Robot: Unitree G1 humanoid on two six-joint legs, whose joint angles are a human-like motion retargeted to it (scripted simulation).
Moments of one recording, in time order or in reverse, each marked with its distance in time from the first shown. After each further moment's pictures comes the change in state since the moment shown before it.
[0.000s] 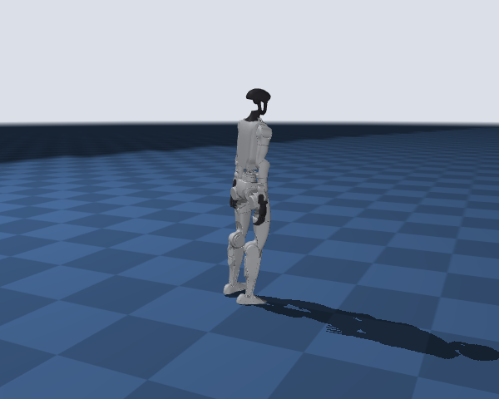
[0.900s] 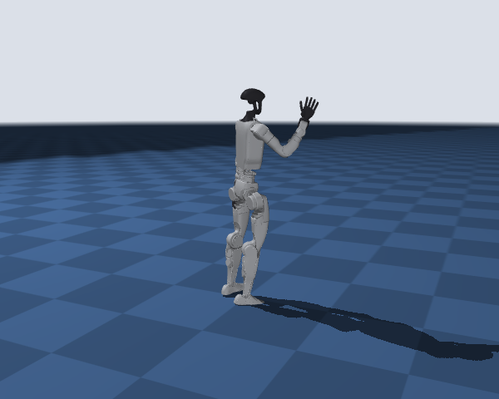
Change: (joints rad) left arm -0.011 -0.004 0.080 0.025 -0.026 0.006 0.014; right arm -0.873 -0.286 0.001 -1.515 0.601 -0.303 -0.347; waist -0.078 -0.010 -0.074; left_leg -0.028 0.008 -0.024 0.003 0.001 0.000; right_leg -0.008 0.008 -0.026 -0.001 -0.013 0.003
